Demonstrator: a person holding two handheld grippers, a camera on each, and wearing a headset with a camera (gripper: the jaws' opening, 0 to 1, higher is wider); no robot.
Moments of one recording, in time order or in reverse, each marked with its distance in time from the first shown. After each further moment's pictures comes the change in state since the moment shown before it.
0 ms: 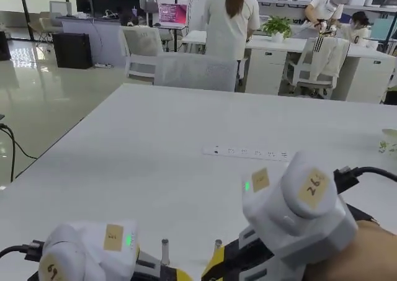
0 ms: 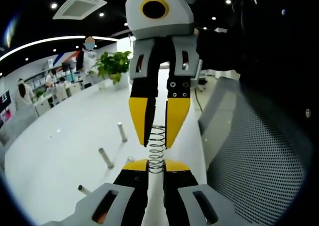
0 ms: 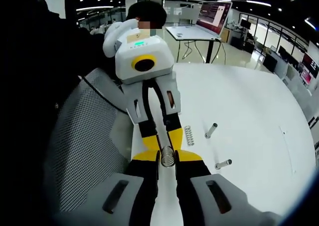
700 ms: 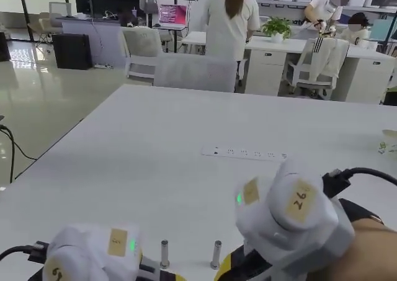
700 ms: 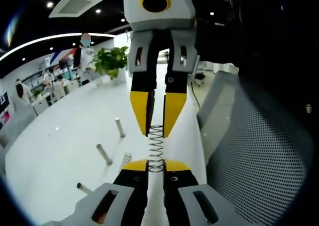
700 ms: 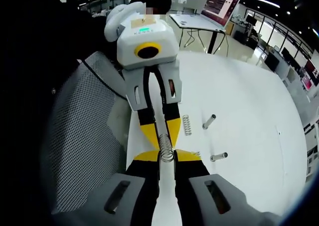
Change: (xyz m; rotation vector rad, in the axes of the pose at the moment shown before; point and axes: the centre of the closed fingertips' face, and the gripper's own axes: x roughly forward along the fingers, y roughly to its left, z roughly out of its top) left arm 0.001 -0.001 -0.007 0.015 0.042 -0.012; right arm -0.006 -0.003 -0.012 -0.061 0.103 -0.031
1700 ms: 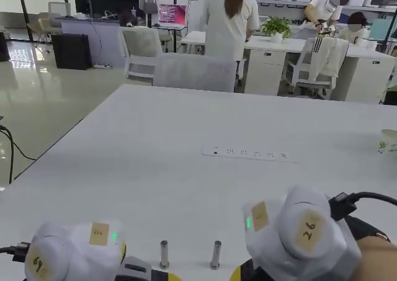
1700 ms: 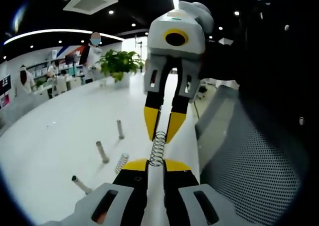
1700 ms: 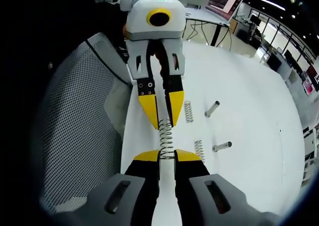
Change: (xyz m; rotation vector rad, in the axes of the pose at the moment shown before) left arm -0.005 -0.002 0.003 -0.101 -0.059 -0.020; right arm 0.011 0.004 -0.032 -0.055 0.092 0.011
